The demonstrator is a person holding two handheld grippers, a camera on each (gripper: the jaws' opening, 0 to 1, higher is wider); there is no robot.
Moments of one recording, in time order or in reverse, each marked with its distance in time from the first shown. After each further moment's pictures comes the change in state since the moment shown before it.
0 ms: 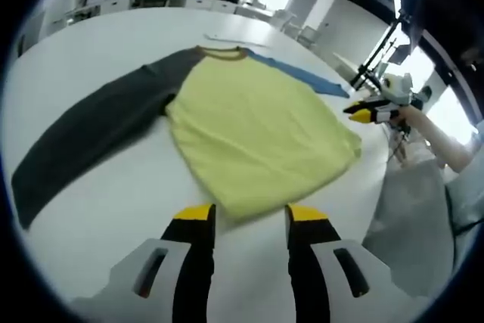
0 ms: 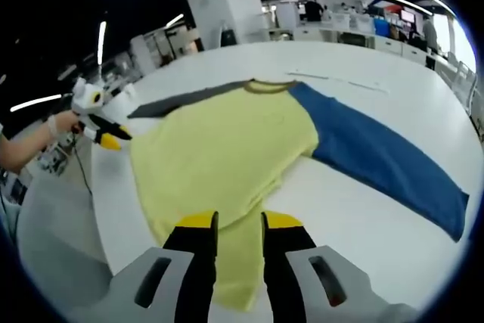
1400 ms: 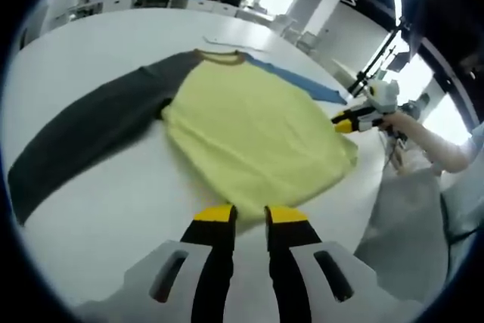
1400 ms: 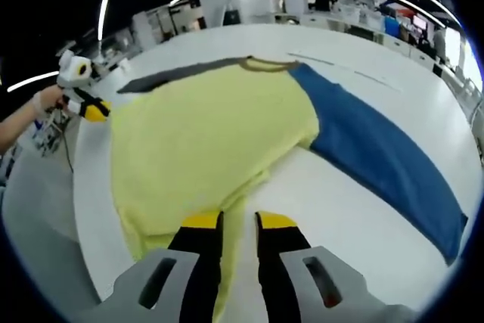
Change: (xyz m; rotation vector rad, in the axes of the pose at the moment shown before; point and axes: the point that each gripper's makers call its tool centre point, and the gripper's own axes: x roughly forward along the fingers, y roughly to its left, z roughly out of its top) left arm 0.003 -0.005 0.007 -0.031 -0.022 -0.018; right arm 0.030 -0.025 -0.012 -0.087 0.099 -0.026
